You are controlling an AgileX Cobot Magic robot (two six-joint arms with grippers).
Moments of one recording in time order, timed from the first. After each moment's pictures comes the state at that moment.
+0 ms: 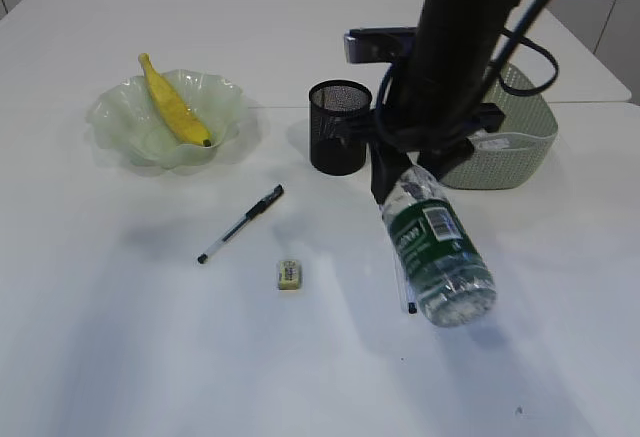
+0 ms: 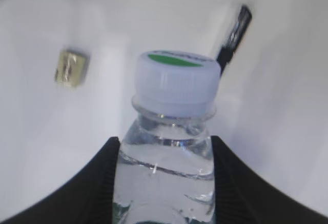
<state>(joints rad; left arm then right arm) -0.06 1.23 -1.22 -0.07 1.16 -0.01 0.42 2.00 -1.71 0.10 1.22 0.11</state>
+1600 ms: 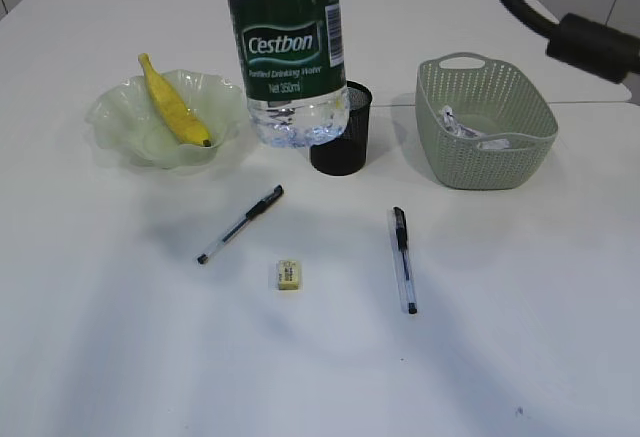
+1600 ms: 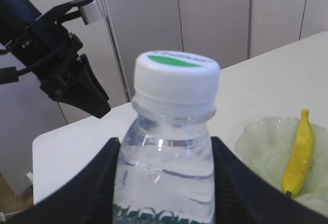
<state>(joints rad) -0.06 1.23 -1.22 -0.16 1.13 -0.01 0.42 1.47 -1.30 1.41 0.73 -1.43</state>
